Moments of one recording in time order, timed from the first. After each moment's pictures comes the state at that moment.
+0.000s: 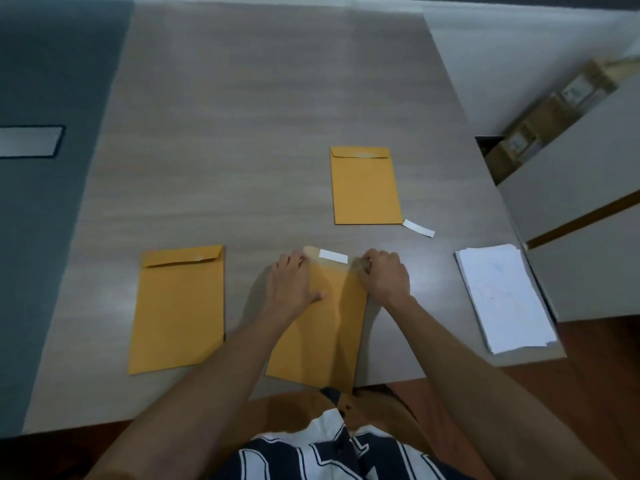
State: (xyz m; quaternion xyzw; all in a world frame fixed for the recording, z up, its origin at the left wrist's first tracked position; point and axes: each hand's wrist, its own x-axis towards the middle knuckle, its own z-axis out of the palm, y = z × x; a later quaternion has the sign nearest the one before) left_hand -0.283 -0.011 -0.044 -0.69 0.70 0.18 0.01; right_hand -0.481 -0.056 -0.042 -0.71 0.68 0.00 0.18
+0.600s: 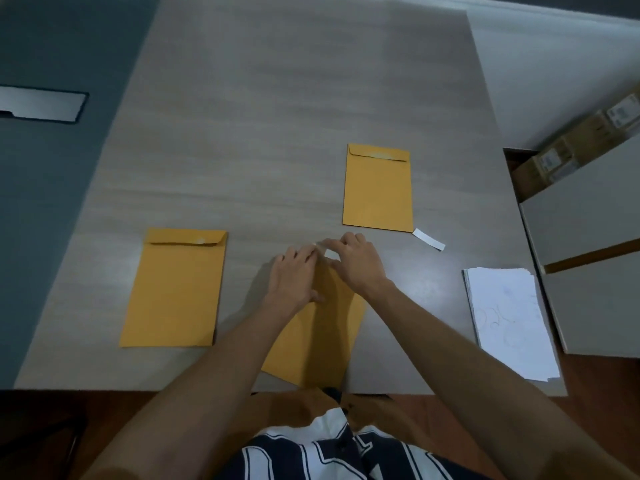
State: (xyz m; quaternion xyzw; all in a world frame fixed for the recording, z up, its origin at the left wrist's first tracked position) left_hand -0.296 -0.019 -0.041 -0.69 0.70 0.15 0.04; right_hand -0.437 -0.088 -0.039 -0.86 0.49 0.05 0.14
